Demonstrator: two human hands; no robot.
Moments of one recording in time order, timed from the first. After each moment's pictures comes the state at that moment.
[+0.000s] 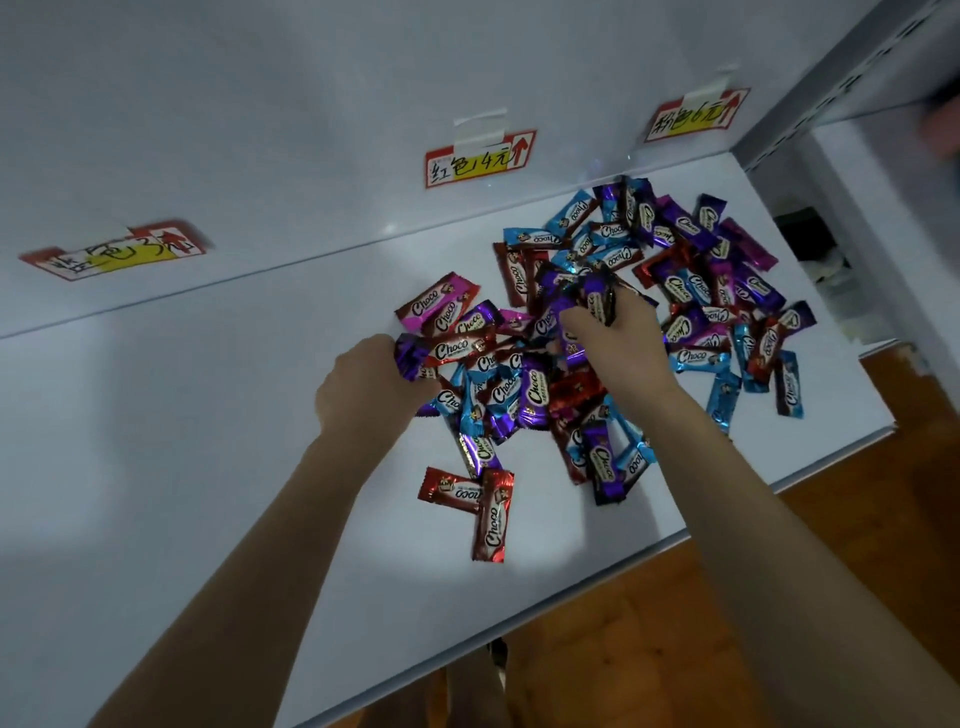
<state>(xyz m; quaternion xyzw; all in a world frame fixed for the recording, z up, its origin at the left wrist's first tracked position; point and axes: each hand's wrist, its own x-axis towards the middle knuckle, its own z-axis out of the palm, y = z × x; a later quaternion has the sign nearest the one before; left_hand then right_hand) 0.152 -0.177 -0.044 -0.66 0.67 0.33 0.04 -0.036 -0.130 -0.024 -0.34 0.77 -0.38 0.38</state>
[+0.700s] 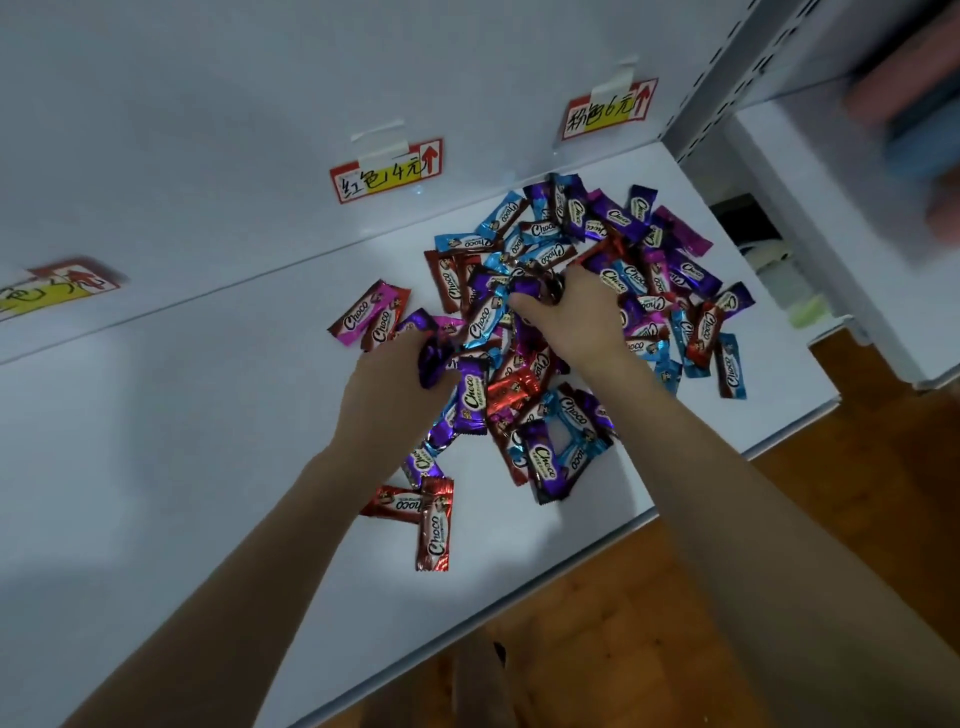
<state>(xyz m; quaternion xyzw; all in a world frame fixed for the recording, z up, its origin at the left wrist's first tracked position) 0.096 -0.155 -0.033 -0.55 0.76 0.34 -0.08 -0.085 -0.145 -0.047 -0.41 0.84 -0.24 0.26</state>
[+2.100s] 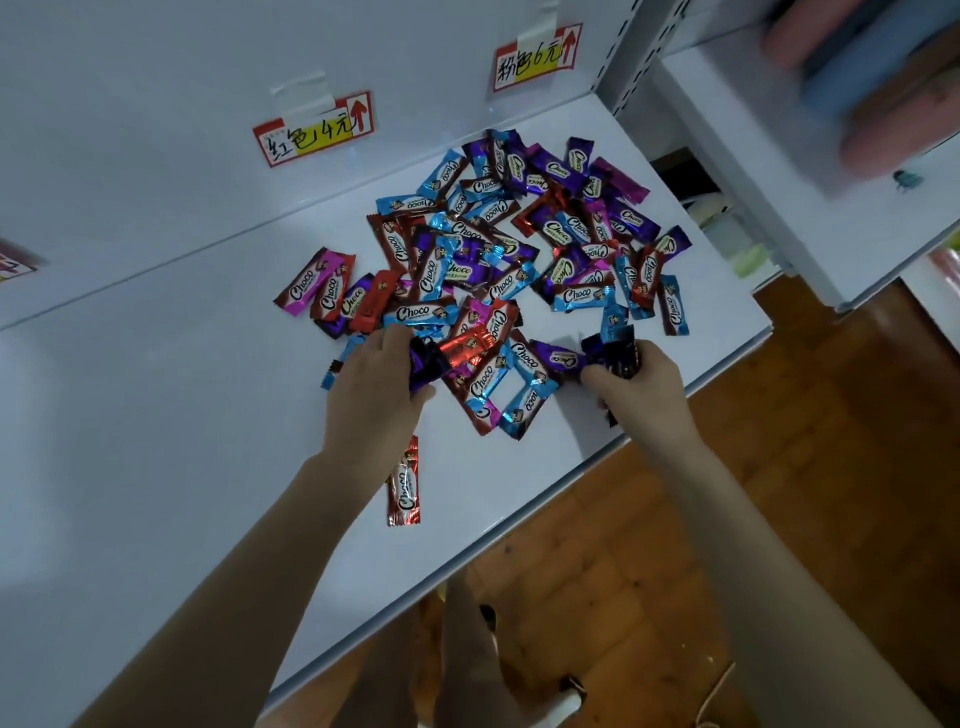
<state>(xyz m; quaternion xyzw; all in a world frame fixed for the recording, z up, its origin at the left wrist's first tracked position) 0.093 -0.117 -0.044 -0.51 0.80 0.30 -0.02 -0.091 -0.007 -0.027 -0.20 0.85 -0.35 0.34</state>
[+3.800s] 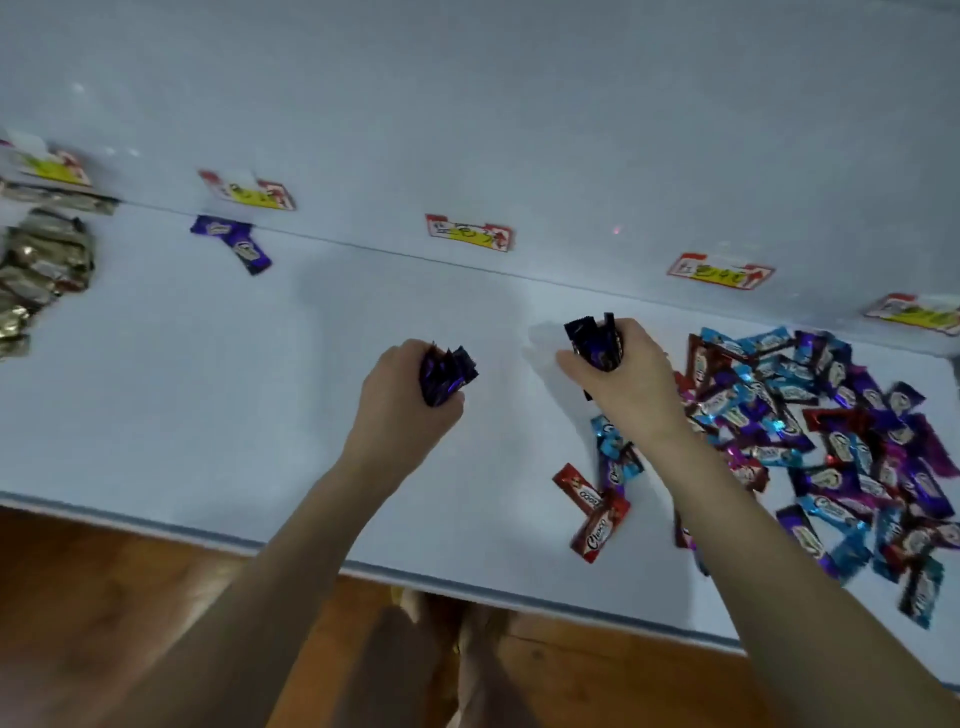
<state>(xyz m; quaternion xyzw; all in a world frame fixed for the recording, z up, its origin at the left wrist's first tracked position) 0.278 -0.089 0.035 -0.76 0.51 0.33 -0.26 0.088 -0.151 0.022 -0.60 0.64 -0.27 0.39</state>
